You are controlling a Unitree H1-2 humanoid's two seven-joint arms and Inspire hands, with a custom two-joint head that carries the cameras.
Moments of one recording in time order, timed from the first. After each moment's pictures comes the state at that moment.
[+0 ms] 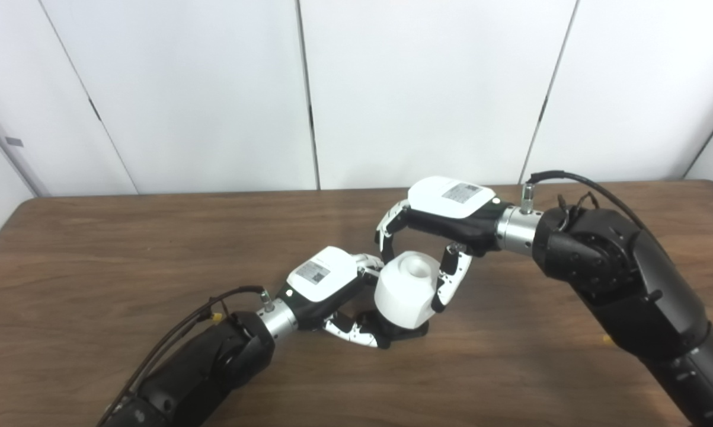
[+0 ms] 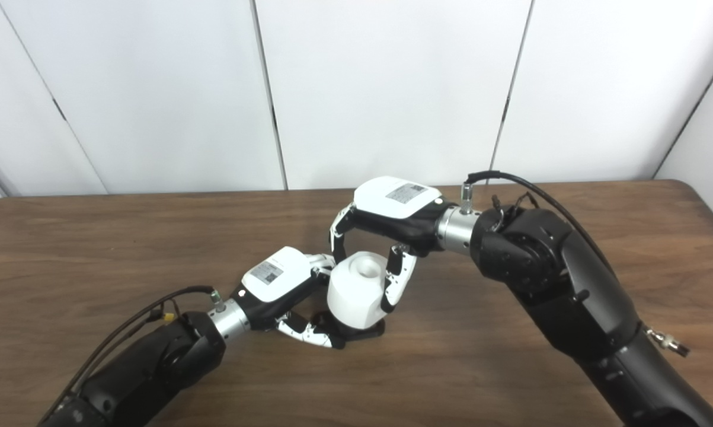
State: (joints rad) left arm -0.52 0.39 -0.71 0.35 0.71 -0.33 0.08; right arm -0.67 -0.46 0.39 -0.20 -0.57 -0.03 0.74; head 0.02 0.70
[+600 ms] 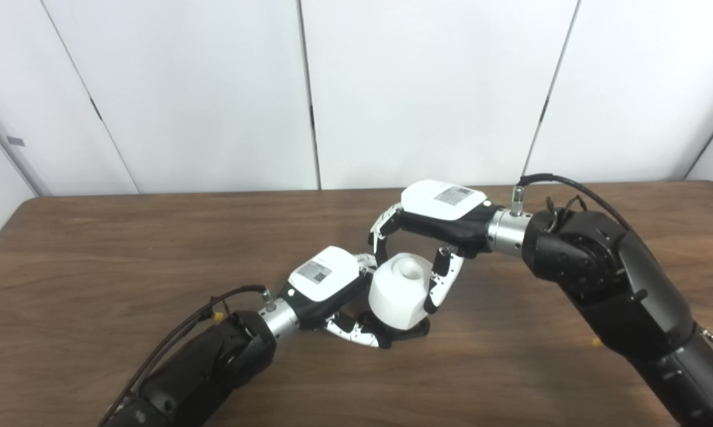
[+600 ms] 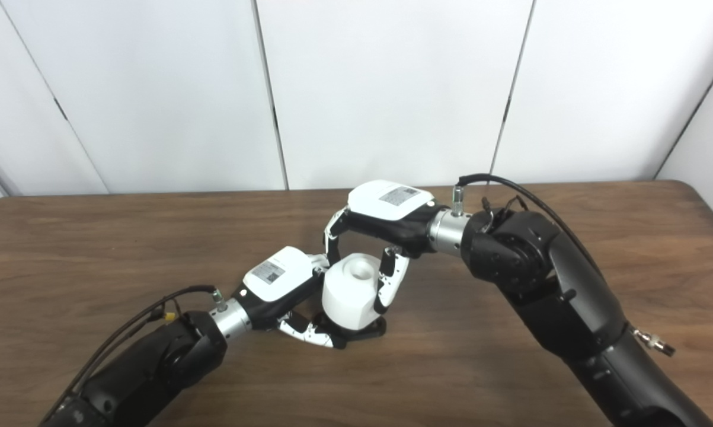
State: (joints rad) left arm -0.52 0.38 -0.70 0.34 0.72 -0.32 0.07; right arm -0.67 -0.43 0.39 -0.16 -0.58 -0.03 0.73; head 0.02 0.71
